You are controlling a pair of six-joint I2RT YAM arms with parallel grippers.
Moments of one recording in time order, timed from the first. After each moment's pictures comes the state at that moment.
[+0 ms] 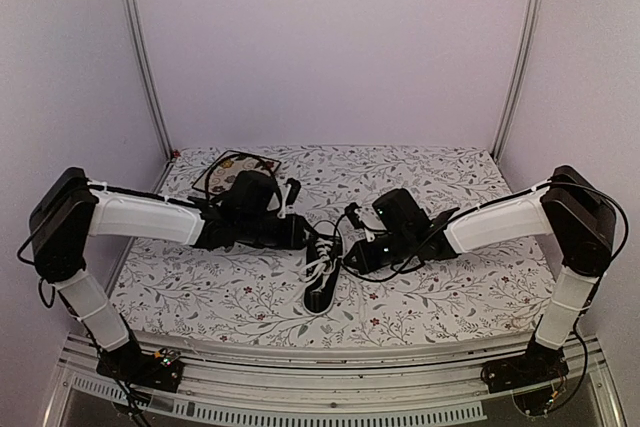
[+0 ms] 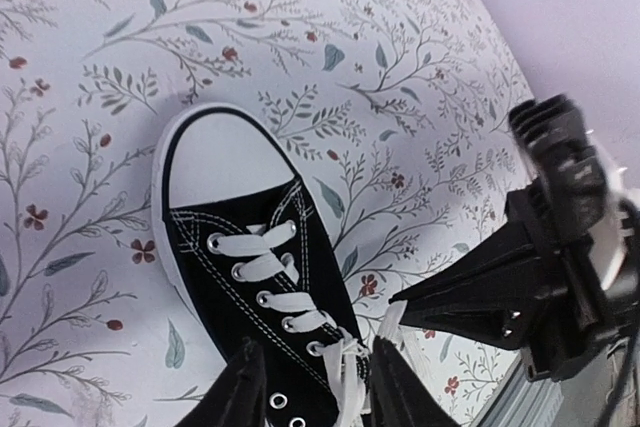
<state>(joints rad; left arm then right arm) -0.80 1.66 0.94 0.08 0.14 -0.59 0.86 1.80 0.97 0.04 -0.22 0.40</state>
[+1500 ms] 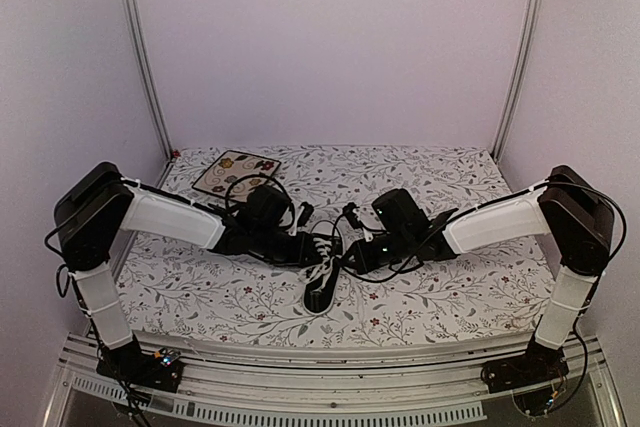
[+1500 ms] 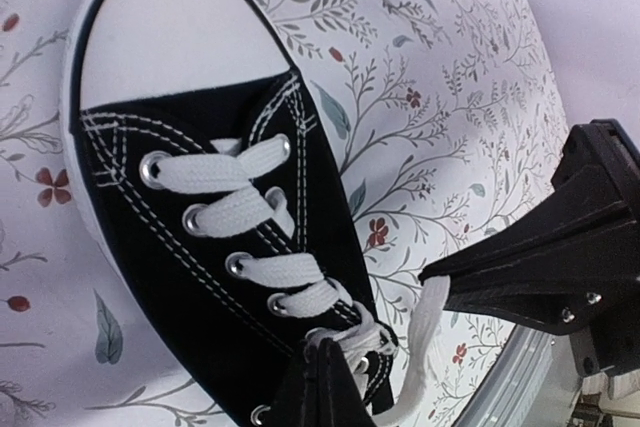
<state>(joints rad) -0.81 1.84 0.98 0.07 0.32 -0.64 0.86 1.82 0.97 0.08 -0.25 0.41</state>
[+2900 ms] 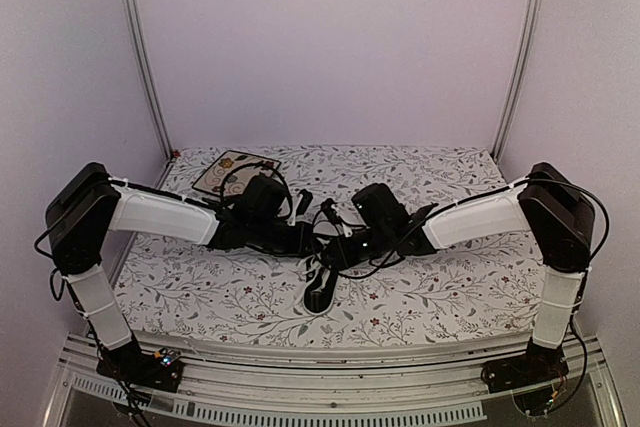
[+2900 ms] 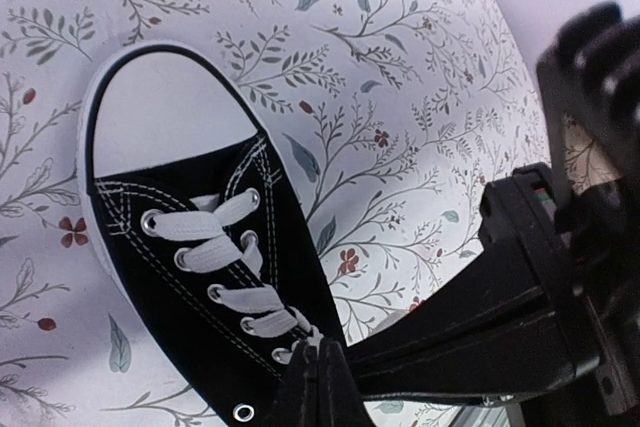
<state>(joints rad) -0.81 1.79 1.00 0.07 0.28 -0.62 0.90 1.92 1.13 0.07 -0.31 0.41</state>
